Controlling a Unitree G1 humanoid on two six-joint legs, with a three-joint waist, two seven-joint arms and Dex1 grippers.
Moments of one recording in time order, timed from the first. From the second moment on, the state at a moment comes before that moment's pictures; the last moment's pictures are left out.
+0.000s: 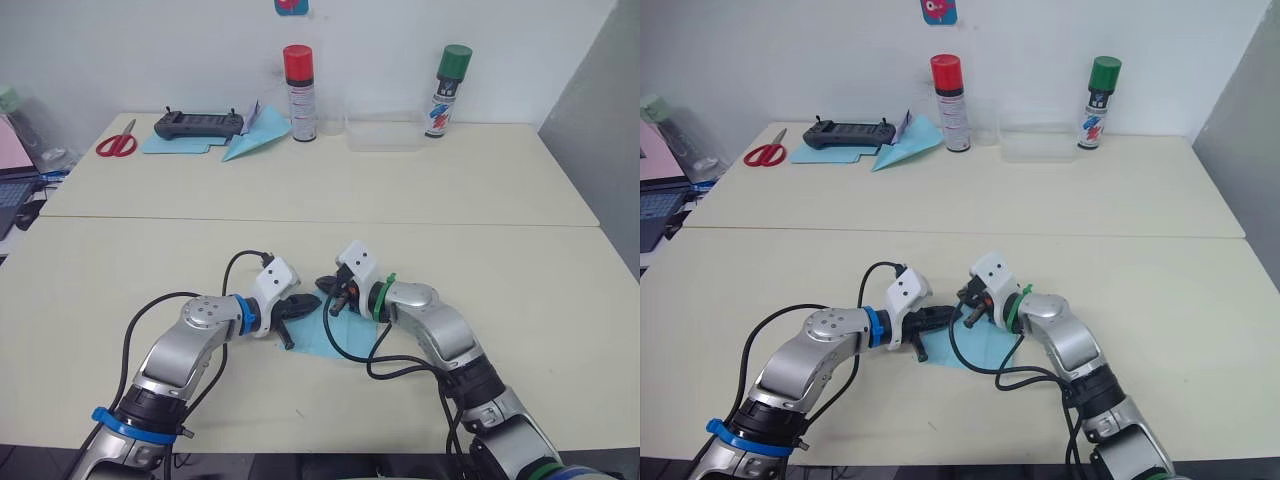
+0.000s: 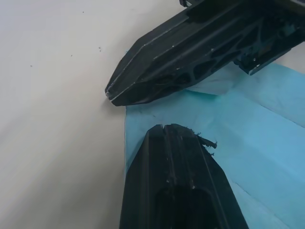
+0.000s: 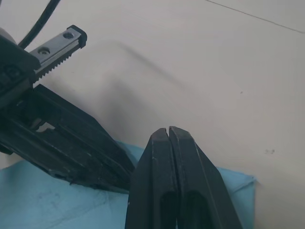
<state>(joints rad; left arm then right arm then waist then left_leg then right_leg) -0.27 0.56 -0.19 -0.14 -0.26 0.54 -0.83 -0.48 -0.11 0.34 0.06 0.09 0.61 0.60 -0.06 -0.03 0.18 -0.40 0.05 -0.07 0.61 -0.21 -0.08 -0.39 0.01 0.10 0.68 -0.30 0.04</state>
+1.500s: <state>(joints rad) -0.33 0.53 -0.20 -0.07 -0.22 0.51 -0.84 -0.40 -0.32 -0.22 -0.25 0.71 1.60 0.54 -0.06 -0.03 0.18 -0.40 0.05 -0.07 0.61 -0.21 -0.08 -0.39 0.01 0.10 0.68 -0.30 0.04</state>
